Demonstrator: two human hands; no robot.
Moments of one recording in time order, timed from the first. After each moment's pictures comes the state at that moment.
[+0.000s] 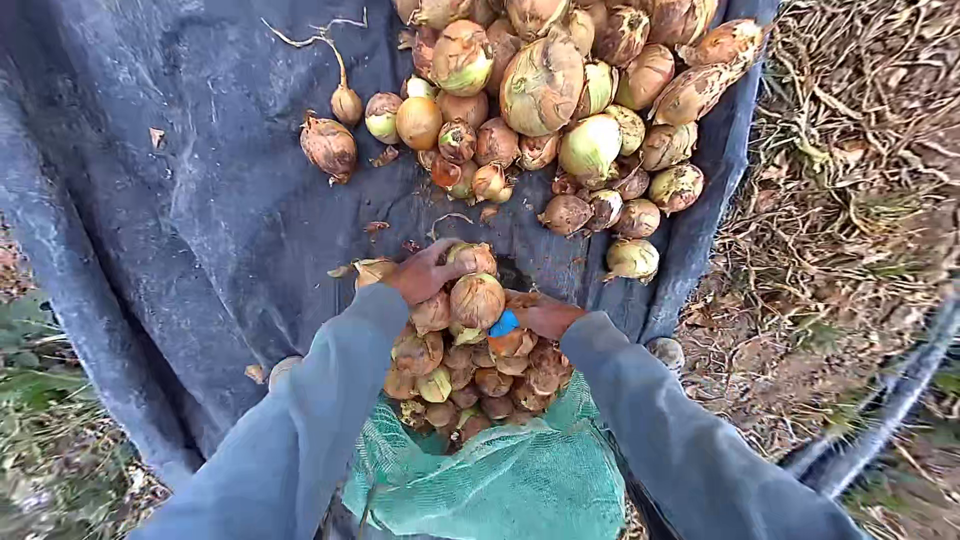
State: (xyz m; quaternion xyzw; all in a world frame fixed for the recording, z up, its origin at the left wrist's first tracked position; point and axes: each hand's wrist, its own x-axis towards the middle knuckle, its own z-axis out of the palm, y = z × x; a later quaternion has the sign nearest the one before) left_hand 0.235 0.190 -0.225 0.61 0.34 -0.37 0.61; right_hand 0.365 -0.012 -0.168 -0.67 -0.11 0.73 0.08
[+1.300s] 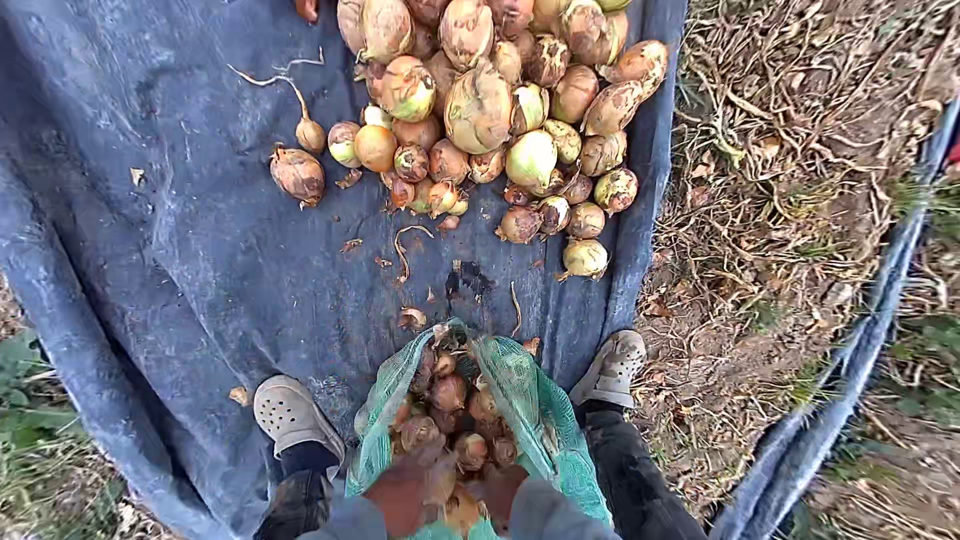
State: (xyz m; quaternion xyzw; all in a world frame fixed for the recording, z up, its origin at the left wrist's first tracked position) left_hand 0.085 0.046 -0.111 0.57 0.07 -0.64 0.51; right_hand 0.189 -0.134 -0.105 -0.47 -0.30 0.83 -0.10
